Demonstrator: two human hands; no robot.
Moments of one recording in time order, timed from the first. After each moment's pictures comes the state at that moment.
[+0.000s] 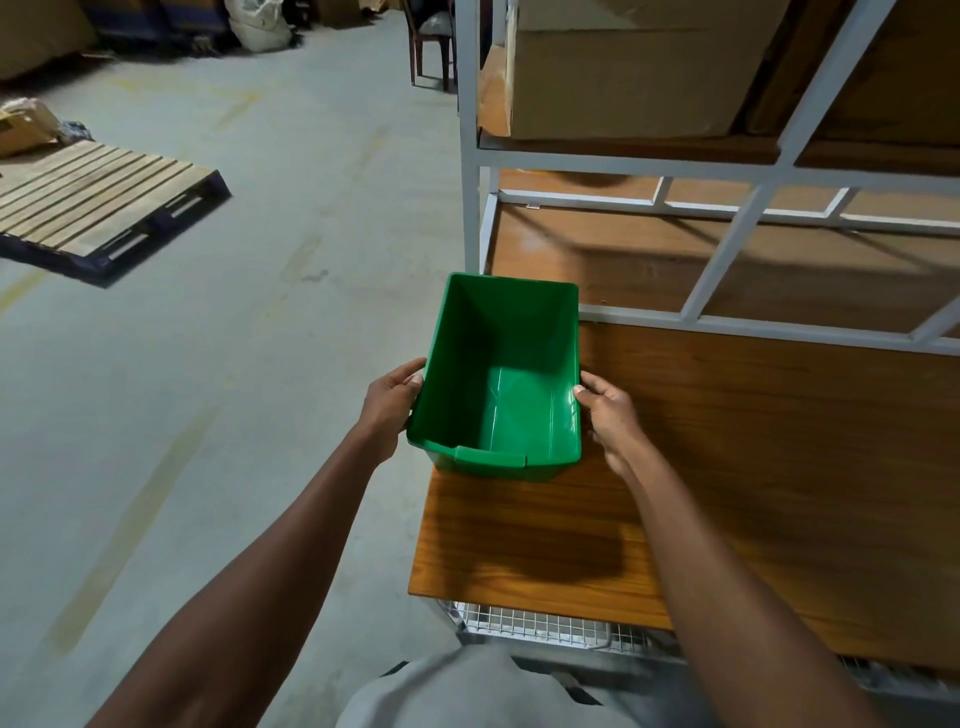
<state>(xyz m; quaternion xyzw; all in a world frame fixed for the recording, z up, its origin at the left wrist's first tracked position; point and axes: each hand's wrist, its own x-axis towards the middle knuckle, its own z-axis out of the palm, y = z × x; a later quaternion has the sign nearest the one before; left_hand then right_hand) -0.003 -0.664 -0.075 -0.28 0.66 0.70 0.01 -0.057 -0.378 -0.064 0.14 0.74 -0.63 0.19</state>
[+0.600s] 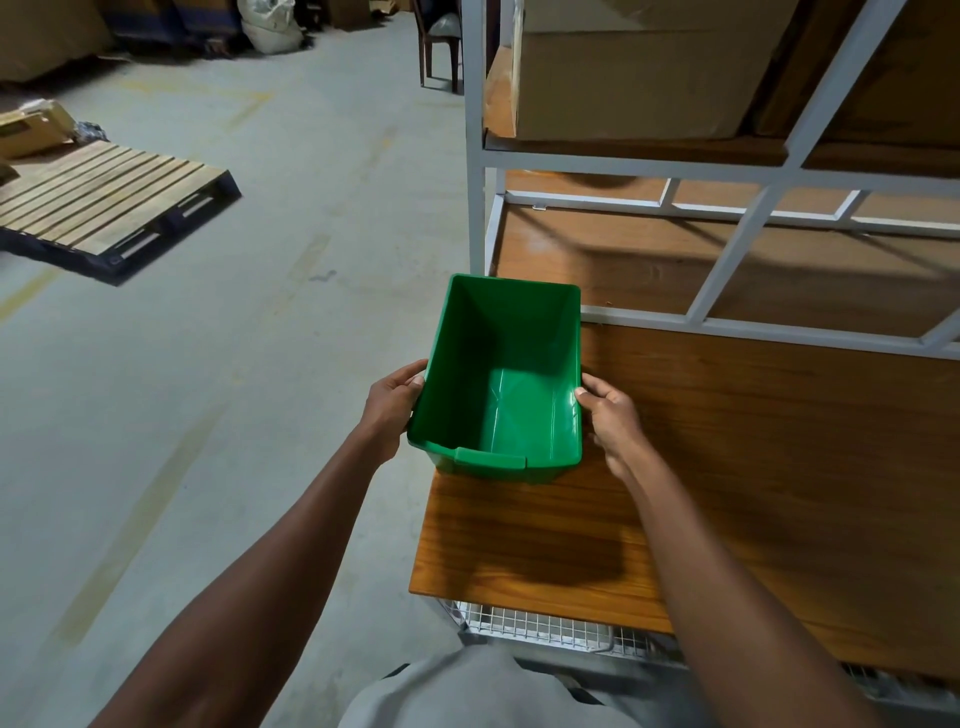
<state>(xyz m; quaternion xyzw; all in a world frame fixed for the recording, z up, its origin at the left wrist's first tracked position) 0.001 -0.664 -0.074 -0.28 0.66 0.70 0.01 -0.052 -0.381 -0.059 0.13 0.74 -0.63 0.18</state>
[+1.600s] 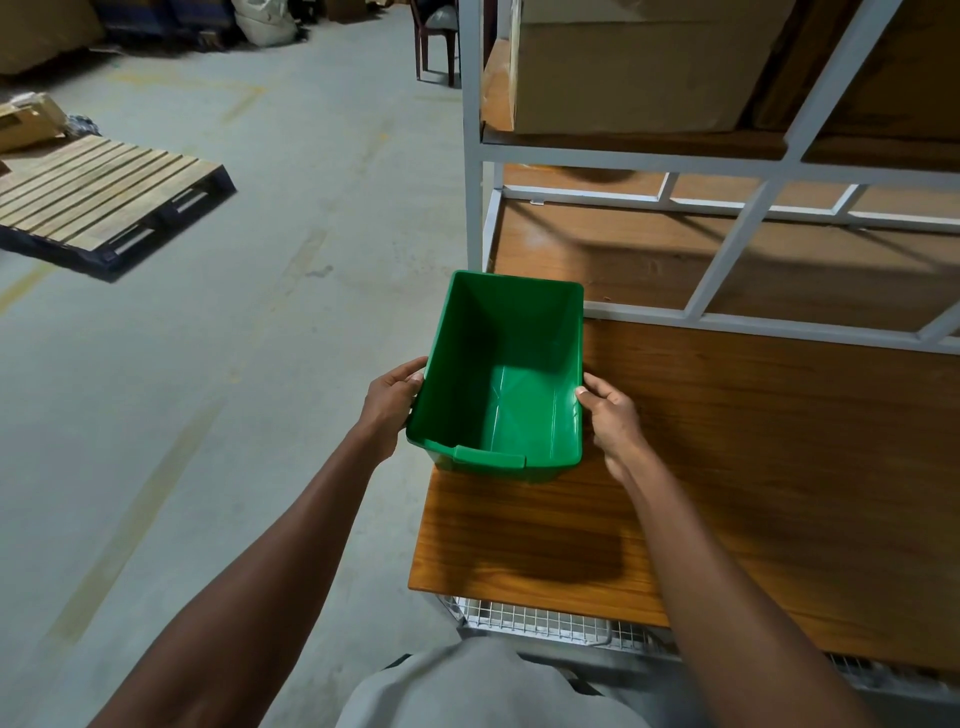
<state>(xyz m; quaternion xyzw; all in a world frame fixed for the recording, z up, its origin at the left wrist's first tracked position) 0.003 -0.663 -0.073 -0.28 0.67 0.69 0.01 -0.045 -0.378 -0.062 0.14 0.74 -0.64 0.17</state>
